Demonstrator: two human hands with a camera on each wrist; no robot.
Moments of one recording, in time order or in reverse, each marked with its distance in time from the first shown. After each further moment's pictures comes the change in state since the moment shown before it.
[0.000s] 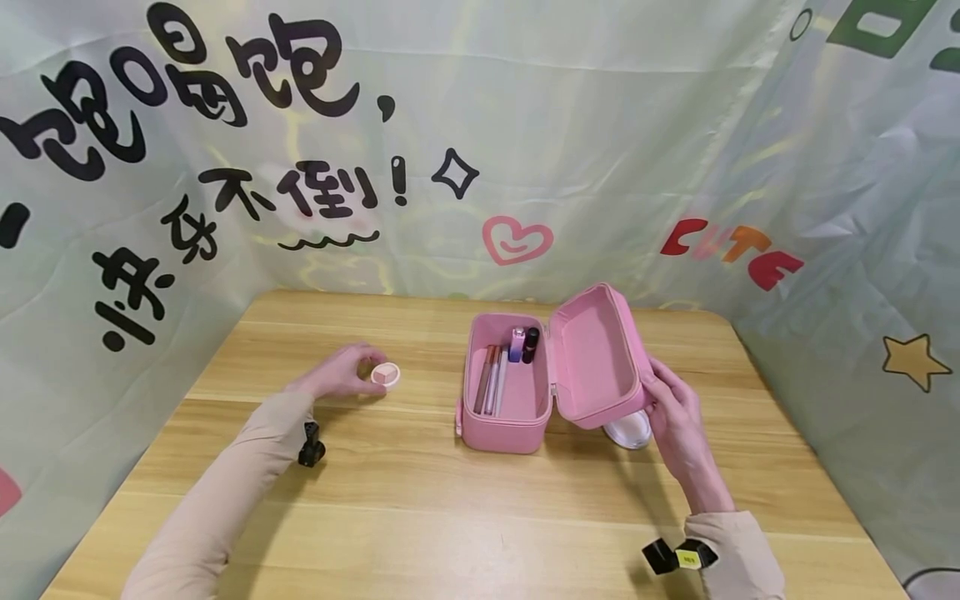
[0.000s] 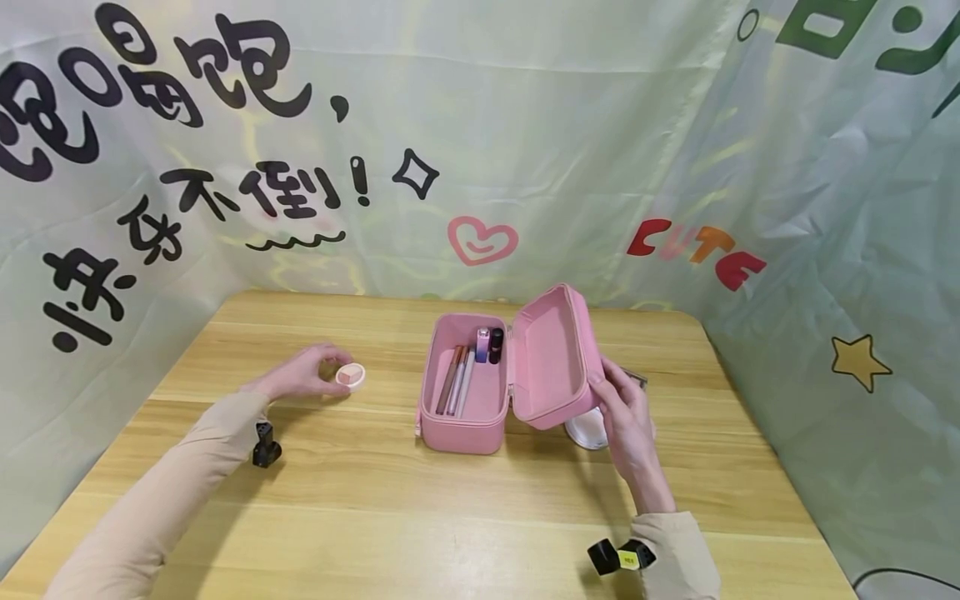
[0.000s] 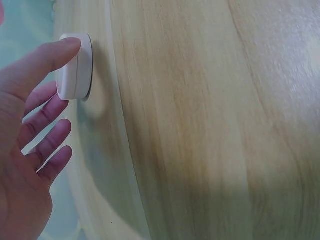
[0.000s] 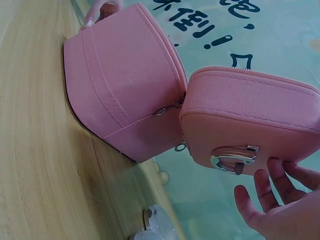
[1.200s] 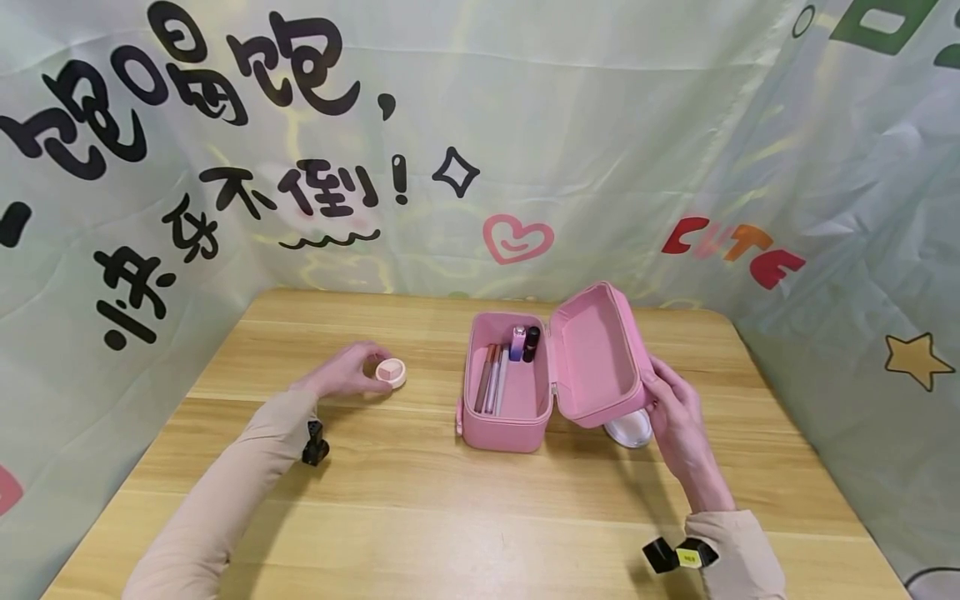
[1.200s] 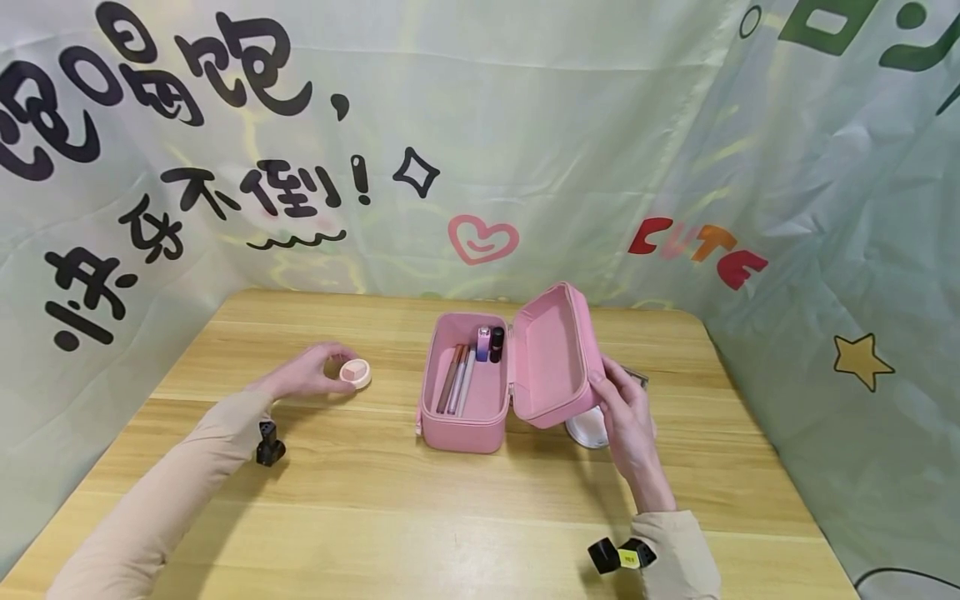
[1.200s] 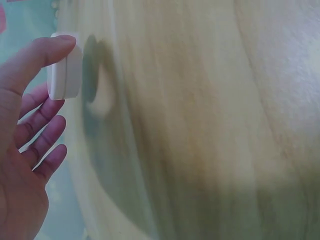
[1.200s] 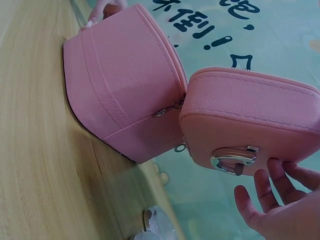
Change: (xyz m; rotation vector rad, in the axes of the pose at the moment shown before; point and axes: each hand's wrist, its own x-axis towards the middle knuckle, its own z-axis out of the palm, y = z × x) left_hand 0.005 0.009 0.001 -0.043 0.017 0.040; right_hand 0.001 0.000 0.002 -0.043 0.010 0.014
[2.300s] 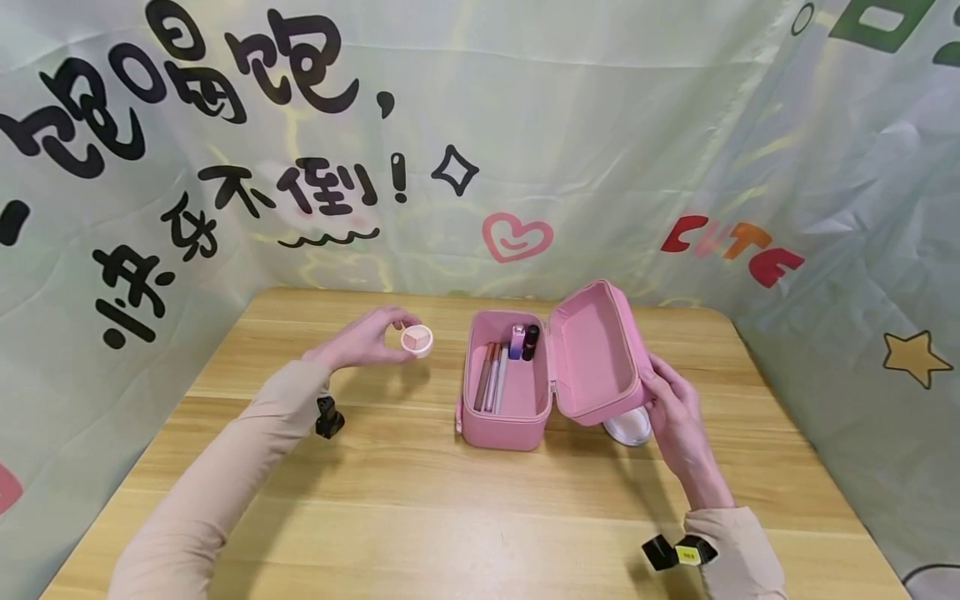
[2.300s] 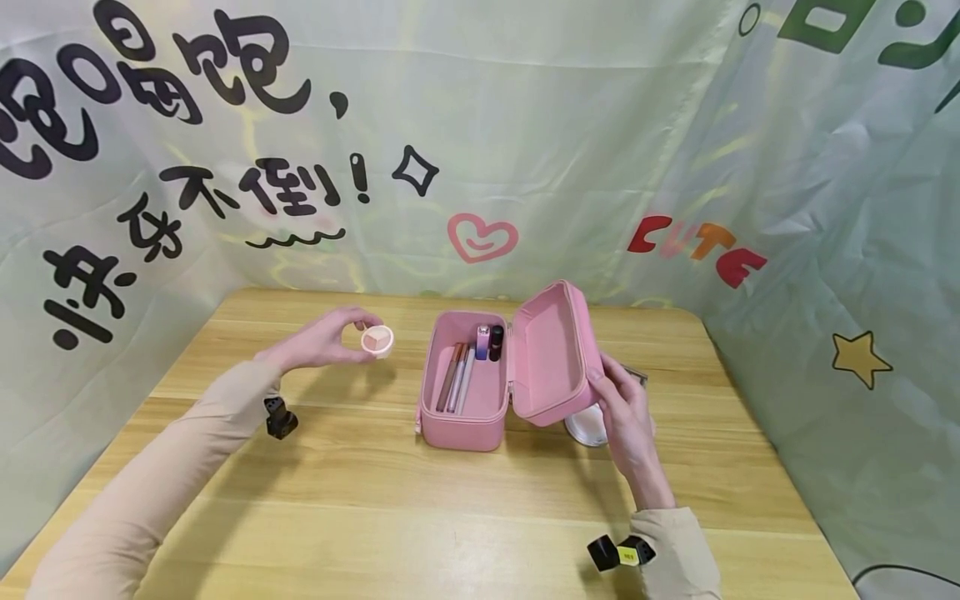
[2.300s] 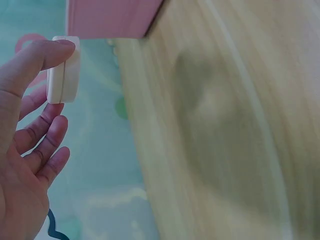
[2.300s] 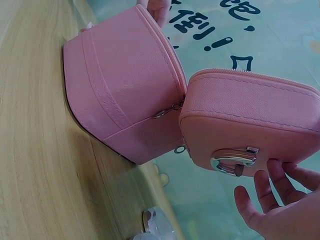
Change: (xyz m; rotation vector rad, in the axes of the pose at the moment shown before) left_hand 0.027 0.067 -0.037 0.010 0.053 0.146; right_hand 0.000 -0.002 0.001 0.022 0.015 0.011
